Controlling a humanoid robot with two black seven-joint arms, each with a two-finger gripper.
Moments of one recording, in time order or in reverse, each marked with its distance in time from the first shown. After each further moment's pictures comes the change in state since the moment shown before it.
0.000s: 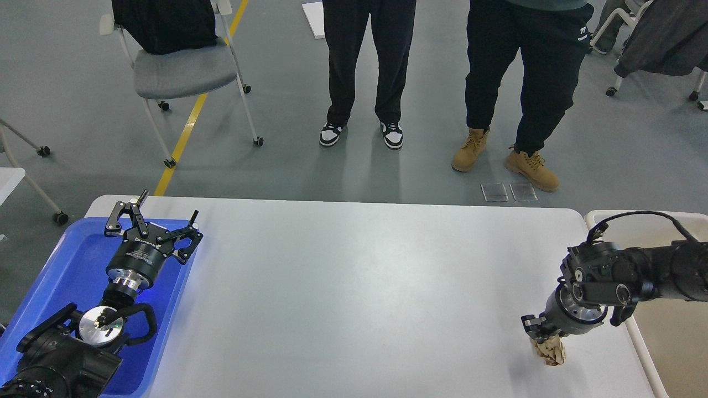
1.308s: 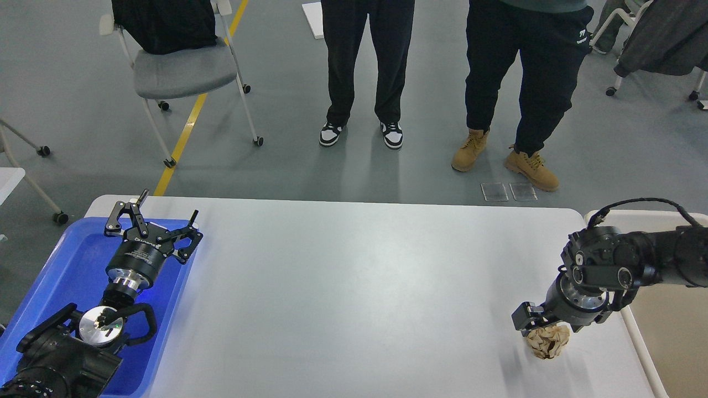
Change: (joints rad) left arm 0.000 0.000 0.000 0.000 0.000 0.000 -0.001; right arm 0.055 0.010 -0.009 0.008 0.043 0.062 -0.010
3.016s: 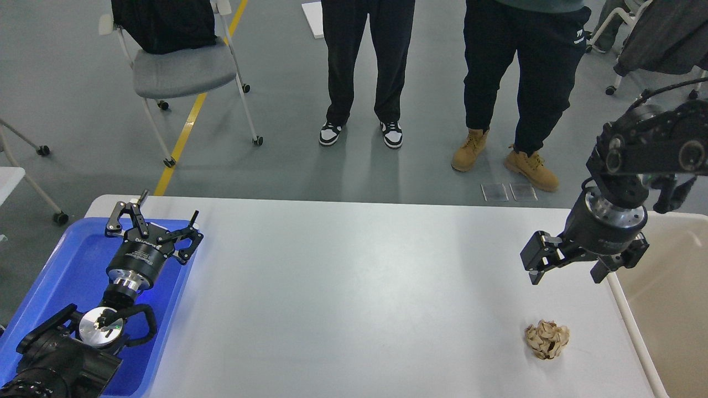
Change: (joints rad) left arm 0.000 0.000 0.000 0.000 0.000 0.000 0.001; right arm 0.599 -0.016 -0.218 0.330 0.278 0.255 -0.001
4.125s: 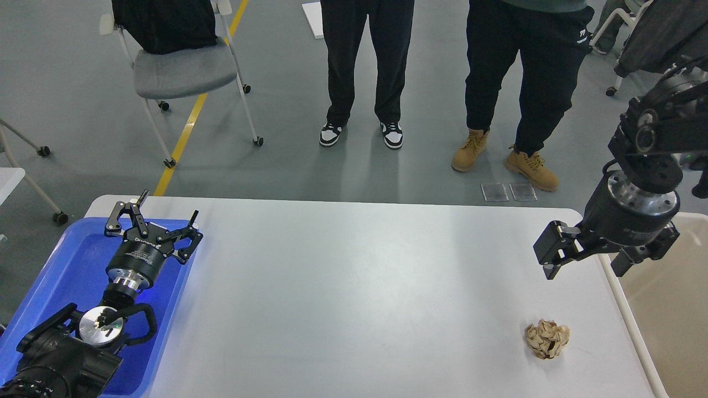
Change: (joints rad) left arm 0.000 0.000 0.000 0.000 0.001 0.000 -0.001; right arm 0.267 0.003 -0.106 0.210 0.051 0.012 0.000
